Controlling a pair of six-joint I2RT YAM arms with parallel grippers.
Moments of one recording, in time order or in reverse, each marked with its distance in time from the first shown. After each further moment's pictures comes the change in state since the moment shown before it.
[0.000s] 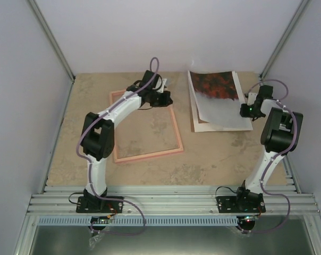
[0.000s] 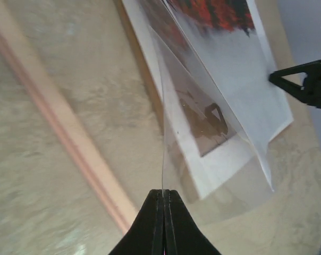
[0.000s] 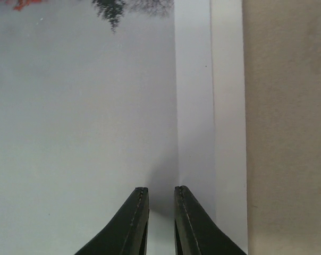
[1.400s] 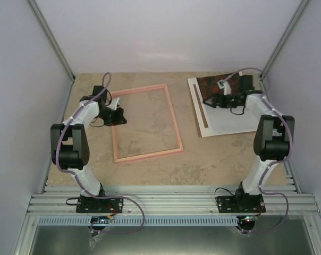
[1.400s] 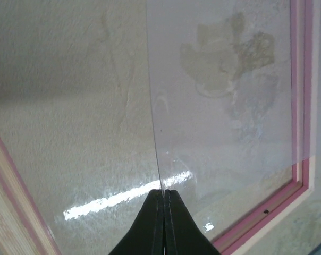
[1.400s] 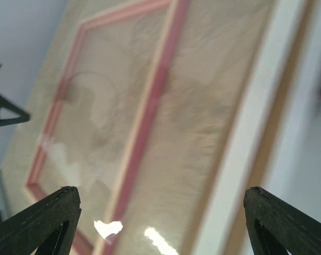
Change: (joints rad) left arm 0.469 -0.287 -0.425 -0.325 0.047 0.364; right arm 0.208 -0.170 0.042 -0.096 -0.584 0.126
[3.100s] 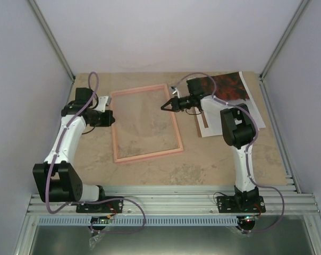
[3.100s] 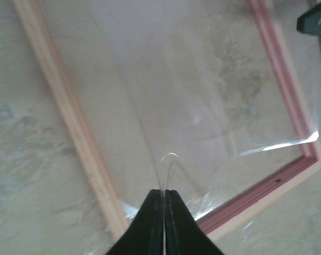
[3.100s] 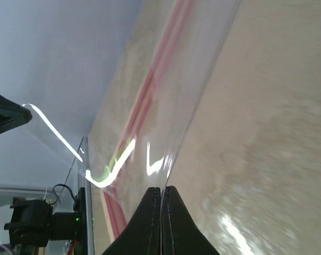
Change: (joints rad) left arm 0.062 -0.381 -0.109 -0.064 -0.070 0.111; right arm 0.431 0.379 0.222 0.362 -0.213 0.429
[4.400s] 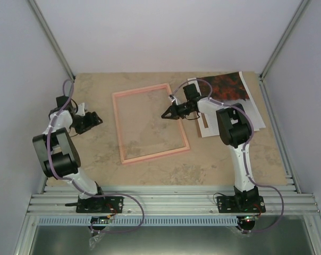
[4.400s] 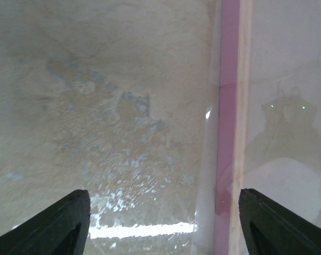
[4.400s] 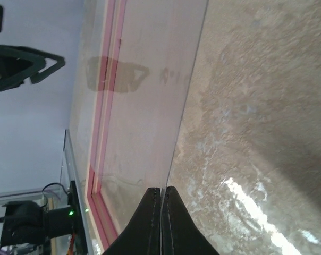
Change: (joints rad) left arm 0.336 0.271 -0.045 0.166 0.024 -0.054; right arm 0.047 0.056 0.028 -0.169 0.087 -0.014
